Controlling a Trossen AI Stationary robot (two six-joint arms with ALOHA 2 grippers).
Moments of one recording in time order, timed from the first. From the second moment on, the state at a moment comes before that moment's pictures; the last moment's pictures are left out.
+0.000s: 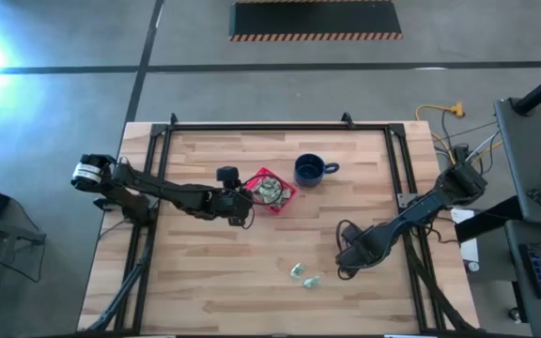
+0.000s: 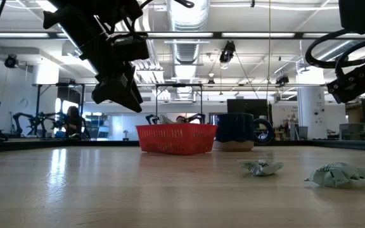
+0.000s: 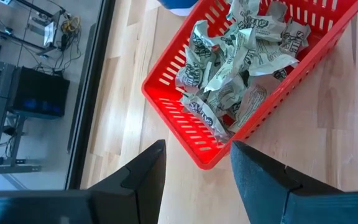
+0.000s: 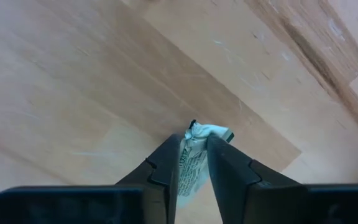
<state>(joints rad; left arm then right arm) -0.12 1.49 0.88 -0.35 -0.69 0.09 0.56 1.64 0.83 -0.87 -0.05 1.48</state>
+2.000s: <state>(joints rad) -0.49 1.36 0.87 -0.34 -0.60 0.01 -0.05 1.64 0.85 0.19 0.30 -0.16</state>
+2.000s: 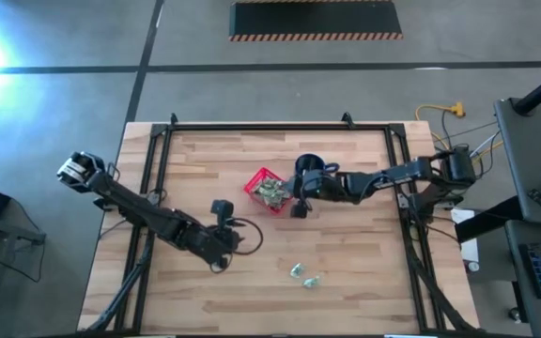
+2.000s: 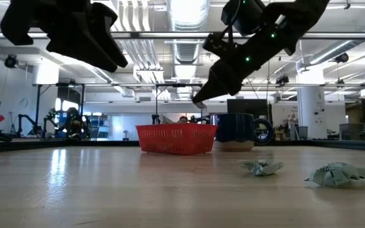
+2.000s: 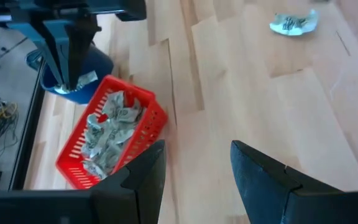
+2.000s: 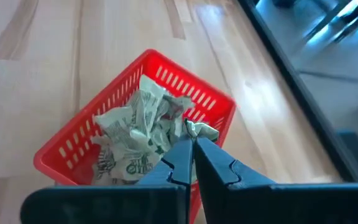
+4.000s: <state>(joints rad) -0.29 2.05 1.16 0.35 0.17 0.45 0.54 1.44 0.83 -0.41 0.19 0.63</state>
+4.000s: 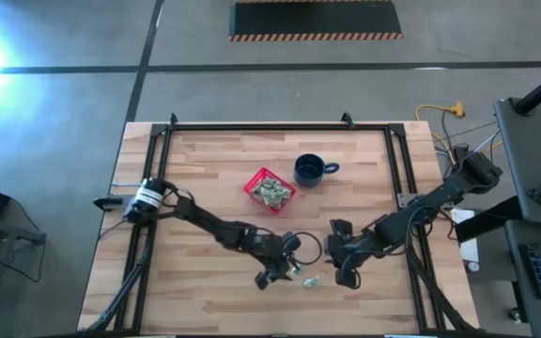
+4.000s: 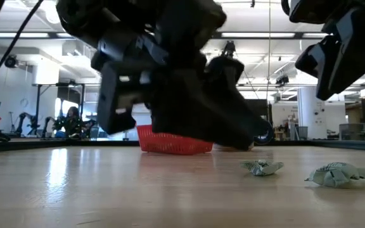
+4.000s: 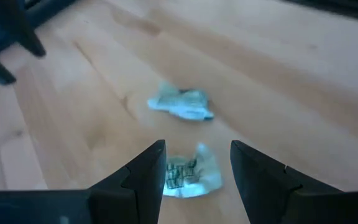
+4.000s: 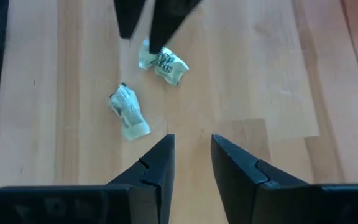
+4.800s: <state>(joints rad) -0.27 2.11 1.16 0.35 0.18 0.45 0.55 1.44 0.83 -0.40 0.24 0.65</state>
